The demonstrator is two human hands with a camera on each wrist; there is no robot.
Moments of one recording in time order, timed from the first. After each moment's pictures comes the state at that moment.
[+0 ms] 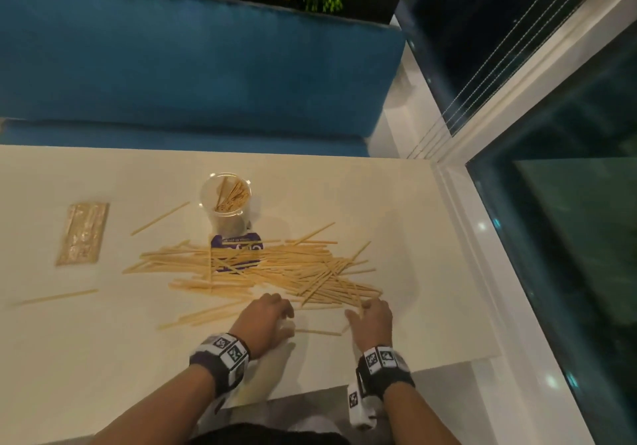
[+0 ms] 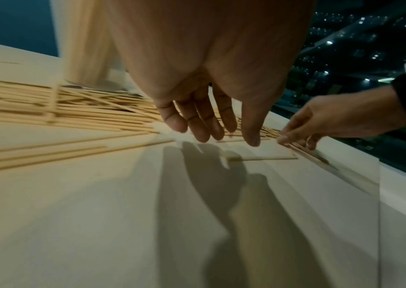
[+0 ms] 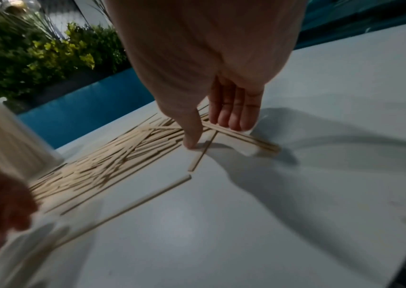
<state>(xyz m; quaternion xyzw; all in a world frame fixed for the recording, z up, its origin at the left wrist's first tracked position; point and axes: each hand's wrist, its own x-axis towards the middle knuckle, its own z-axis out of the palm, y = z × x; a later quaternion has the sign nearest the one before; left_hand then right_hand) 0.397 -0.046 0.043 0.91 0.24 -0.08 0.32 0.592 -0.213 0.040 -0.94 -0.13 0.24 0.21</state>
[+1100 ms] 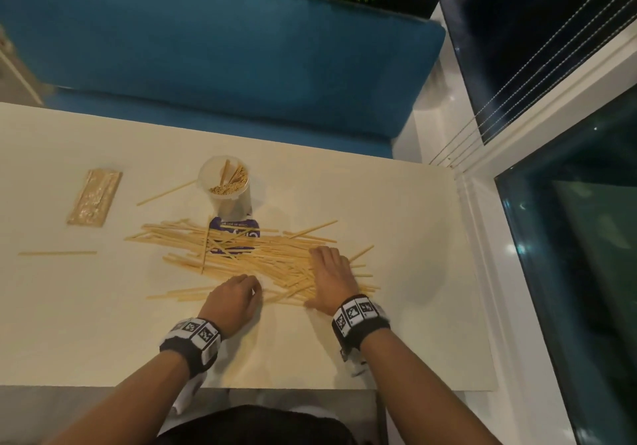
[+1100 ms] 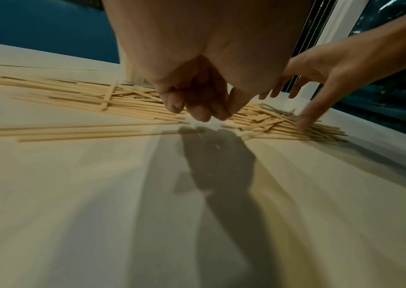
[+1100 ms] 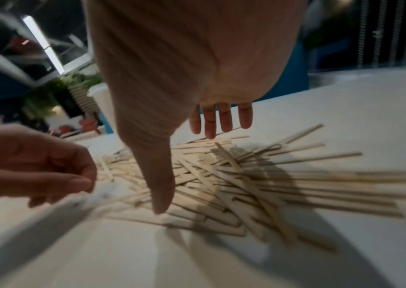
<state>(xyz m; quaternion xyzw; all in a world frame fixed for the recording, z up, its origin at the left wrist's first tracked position) 0.390 -0.046 0.037 0.87 0.39 0.01 0.30 0.628 -0.125 0.056 -0.76 -0.62 0.19 -0.04</state>
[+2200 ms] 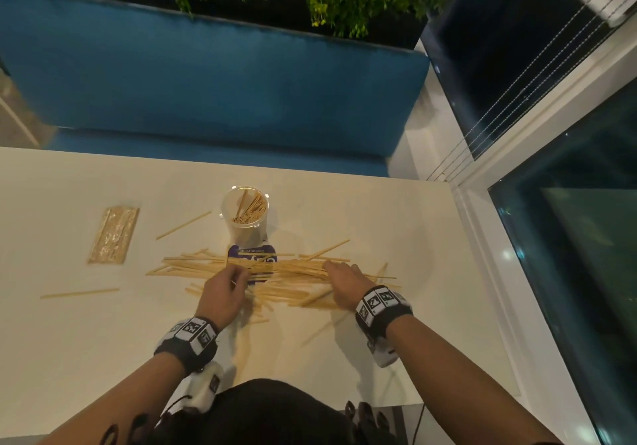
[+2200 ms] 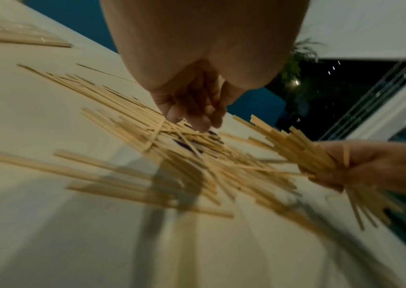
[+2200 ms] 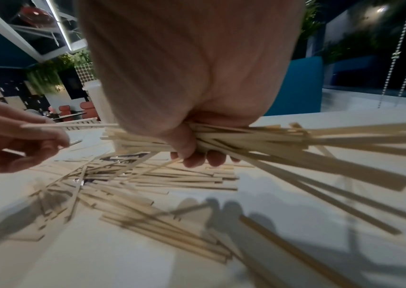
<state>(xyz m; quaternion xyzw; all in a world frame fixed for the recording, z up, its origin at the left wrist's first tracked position) 0.364 0.028 0.074 0.74 0.51 0.15 0.41 0.629 -0.084 0.101 -0.76 -0.57 0.30 -0.09</state>
